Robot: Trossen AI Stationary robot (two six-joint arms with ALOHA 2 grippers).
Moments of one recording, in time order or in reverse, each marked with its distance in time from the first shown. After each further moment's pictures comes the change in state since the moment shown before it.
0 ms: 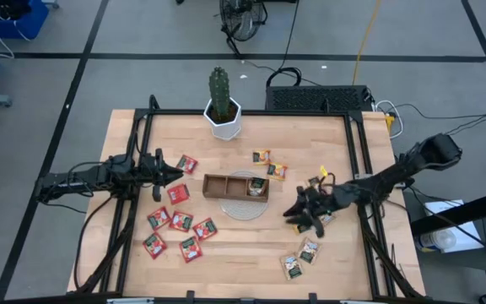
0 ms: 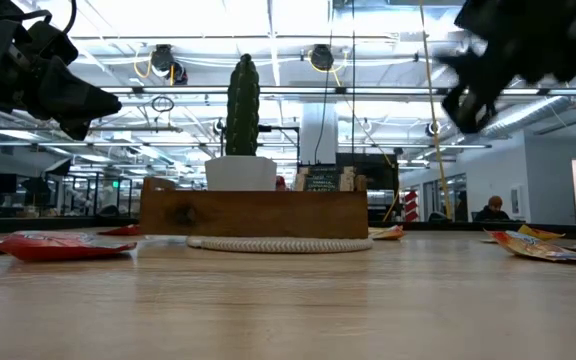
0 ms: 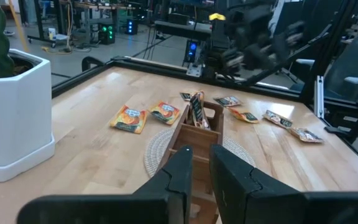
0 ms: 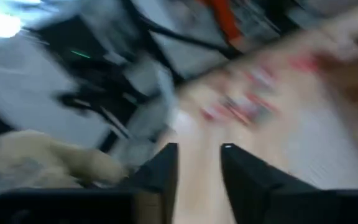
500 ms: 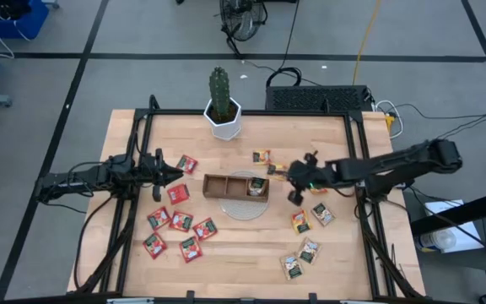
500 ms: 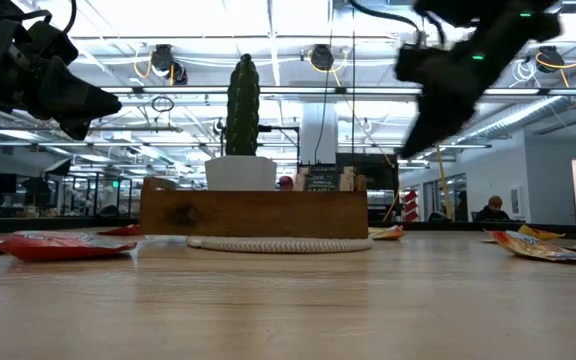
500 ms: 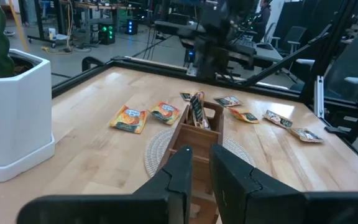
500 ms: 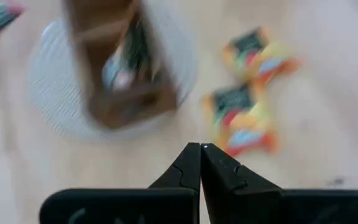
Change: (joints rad) left arm 0.000 0.000 0.000 0.000 0.000 0.000; right arm -0.319 0.026 0.411 -1.214 0.232 -0.146
